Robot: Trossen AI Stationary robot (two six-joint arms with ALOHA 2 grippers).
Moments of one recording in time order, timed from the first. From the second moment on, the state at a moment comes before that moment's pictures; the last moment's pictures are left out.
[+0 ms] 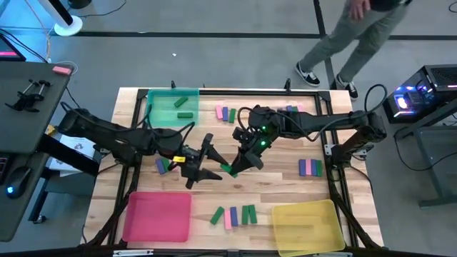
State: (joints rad) left arm -0.24 1.30 1.05 0.09 0.08 0.73; right arm 0.02 1.59 1.47 -0.32 -0.67 0.73
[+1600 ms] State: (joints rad) left arm -0.21 1.19 1.04 -0.17 -0.09 0.63; right arm -0.03 1.46 1.47 -0.31 -0.71 0.95
